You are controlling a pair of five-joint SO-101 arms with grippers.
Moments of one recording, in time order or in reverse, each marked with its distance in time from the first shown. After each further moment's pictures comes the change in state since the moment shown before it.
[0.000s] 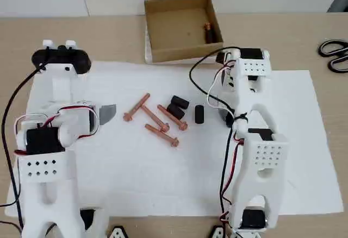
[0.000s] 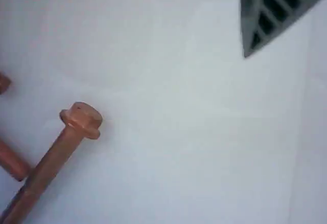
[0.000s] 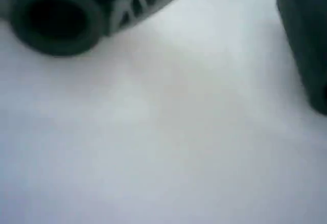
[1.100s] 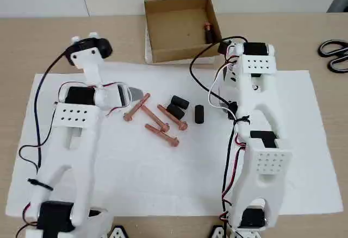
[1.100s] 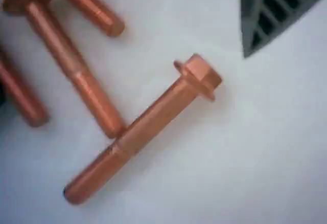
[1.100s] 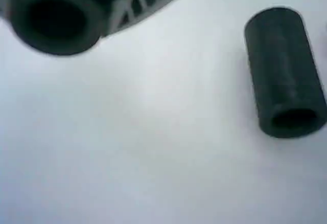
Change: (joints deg) left arm 10.4 28.4 -10.1 -7.6 26.8; right arm -0.3 -8.6 0.8 0.0 0.0
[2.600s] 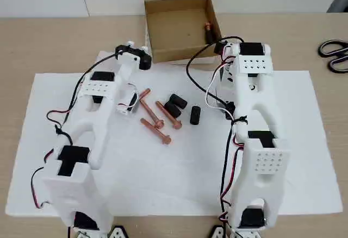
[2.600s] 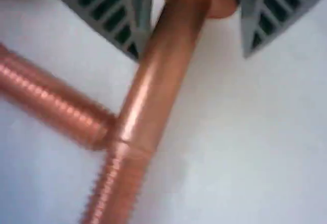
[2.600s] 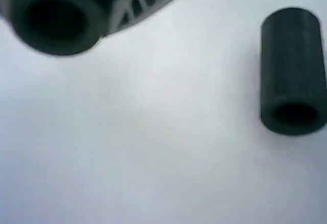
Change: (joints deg) left arm 0.6 33.4 -16.4 -3.4 -39.0; right arm -1.2 0.0 0.0 0.0 0.0
